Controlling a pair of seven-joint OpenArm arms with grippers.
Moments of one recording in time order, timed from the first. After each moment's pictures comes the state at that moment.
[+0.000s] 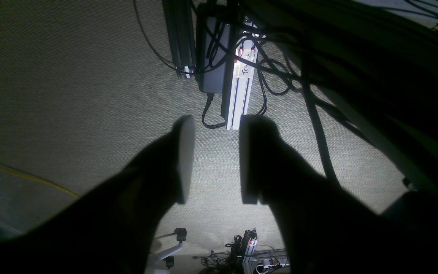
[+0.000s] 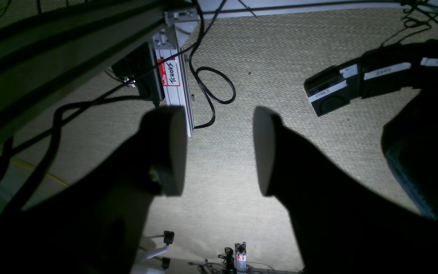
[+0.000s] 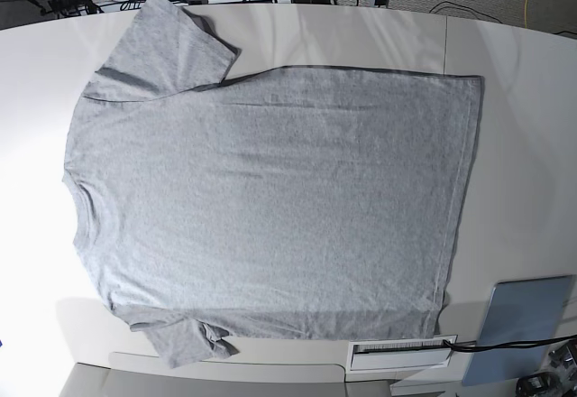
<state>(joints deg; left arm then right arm) 7.2 0.9 -8.7 13.7 2.7 -8.3 7.1 -10.4 4.9 6.9 18.1 -3.0 11.6 -5.0</state>
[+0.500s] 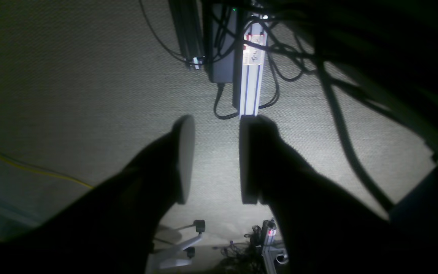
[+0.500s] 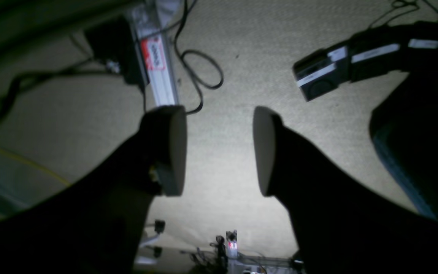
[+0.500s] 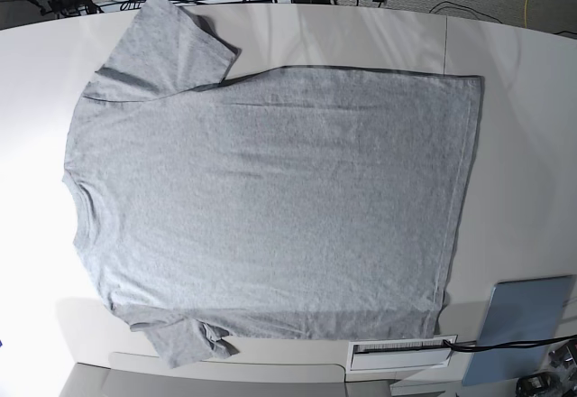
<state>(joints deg) 10.8 0.9 -8.7 19.9 7.2 -8.4 11.3 -16.1 7.3 6.9 22.3 -3.0 13.0 -5.4</state>
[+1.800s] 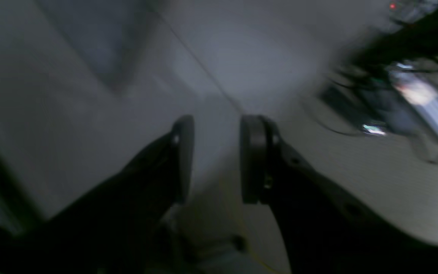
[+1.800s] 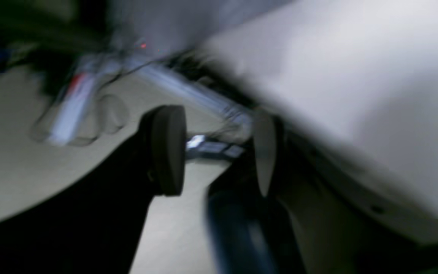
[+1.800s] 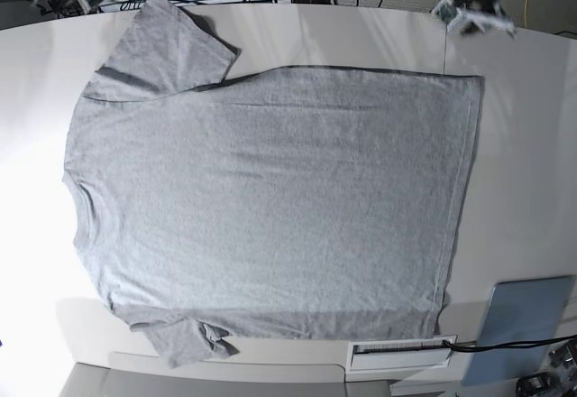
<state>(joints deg) 50.1 -24.0 -8.3 113.4 20.6 -21.8 20.1 -72.1 25.6 28.1 124.7 3.1 20.2 -23.0</state>
